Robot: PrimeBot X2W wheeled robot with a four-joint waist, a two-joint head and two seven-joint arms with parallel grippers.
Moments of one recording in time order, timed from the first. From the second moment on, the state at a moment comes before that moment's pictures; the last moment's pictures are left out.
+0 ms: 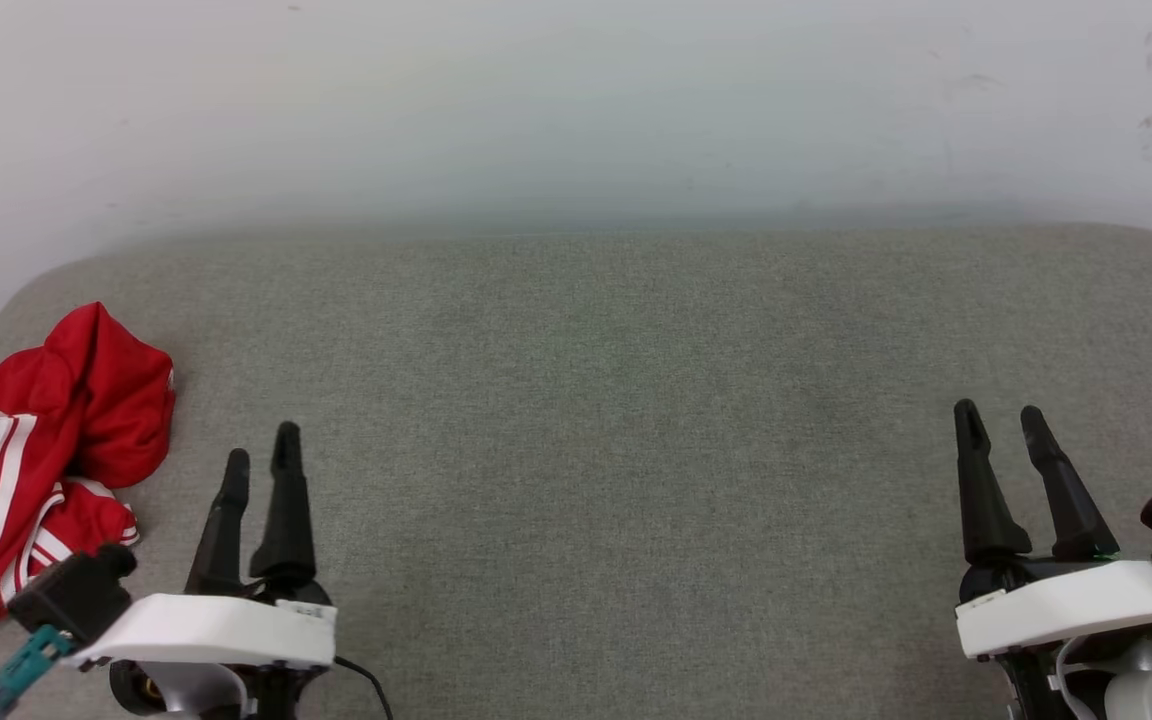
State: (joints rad) left arm -0.01 0.05 0.05 -0.04 -0.76 -0.07 -0.11; right arm -0.05 -0.05 -0.04 0.01 0.46 0.13 -0.11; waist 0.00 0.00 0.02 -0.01
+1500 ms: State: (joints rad) left arm 0.03 0.09 -0.15 -0.02 -0.26 0.05 -0.22; right arm -0.03 -0.05 -0.02 -0.03 0.01 0.13 -0.21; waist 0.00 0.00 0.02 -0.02
